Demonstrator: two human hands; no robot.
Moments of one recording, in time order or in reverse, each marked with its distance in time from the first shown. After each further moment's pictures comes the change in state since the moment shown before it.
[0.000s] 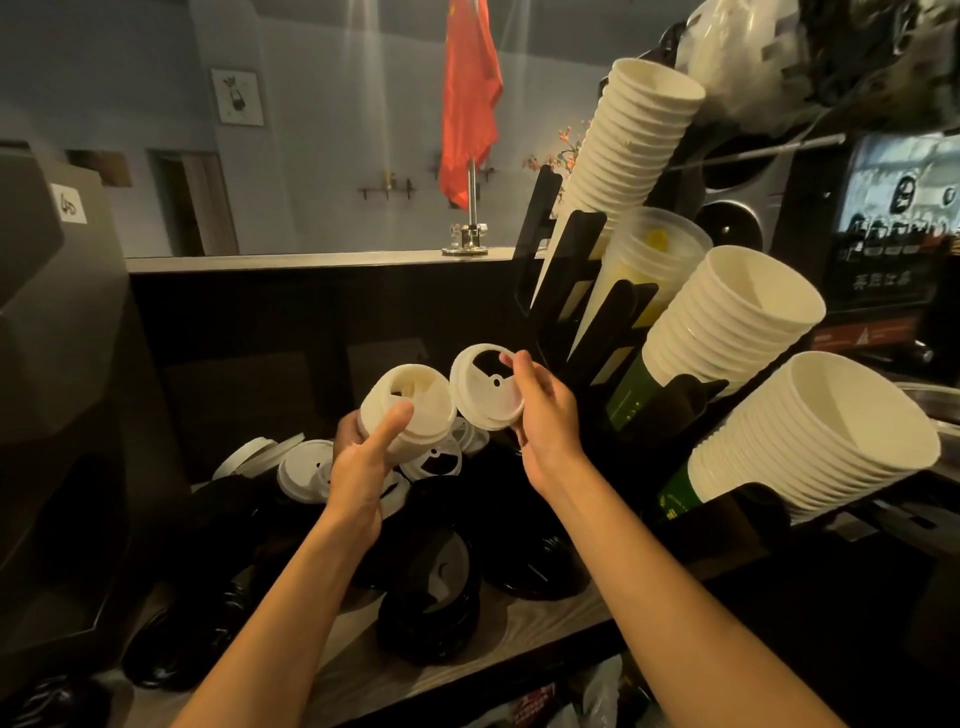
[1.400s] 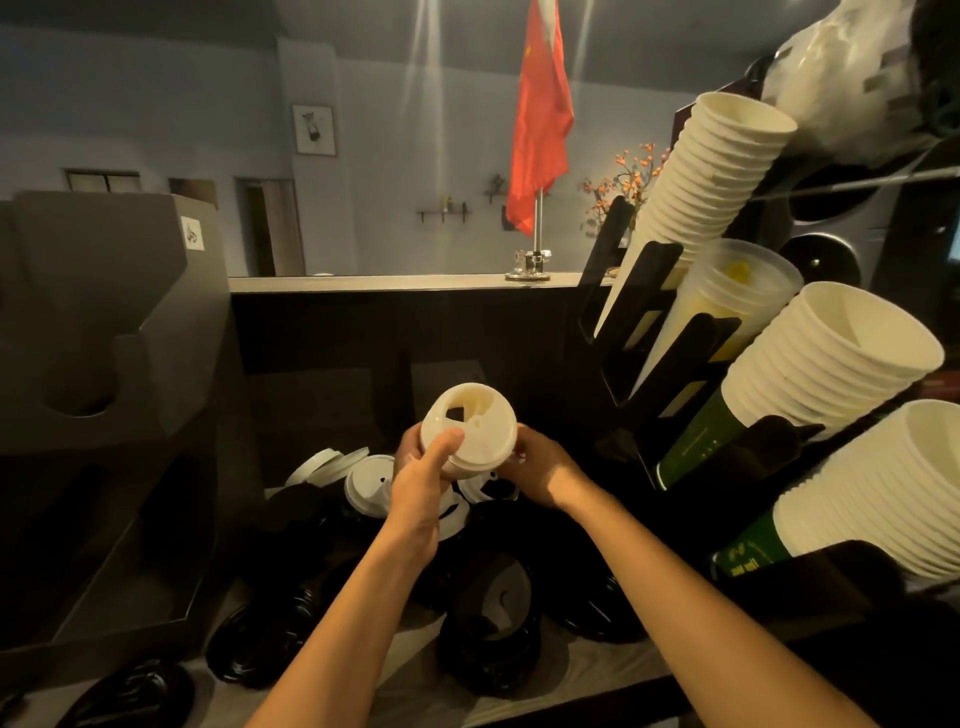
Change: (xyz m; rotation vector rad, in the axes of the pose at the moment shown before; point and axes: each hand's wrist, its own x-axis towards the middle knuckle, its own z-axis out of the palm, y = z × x) left_hand -0.004 0.010 -0.004 -0.059 0.014 -0.002; right_hand 0.038 0.058 0.029 -1.126 -0.478 0.015
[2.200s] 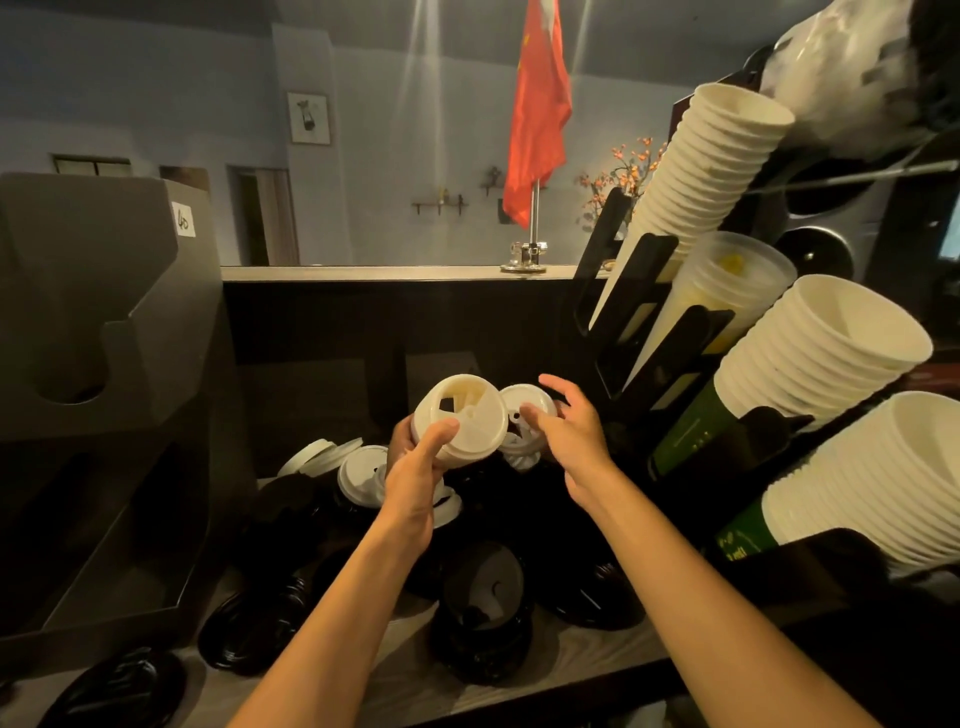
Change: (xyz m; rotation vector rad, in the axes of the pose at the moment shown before) left_hand 0.003 -0.004 0.001 -0.012 0.004 -0.011; right_hand -0.029 -0.008 -0.032 0.769 0.351 0.012
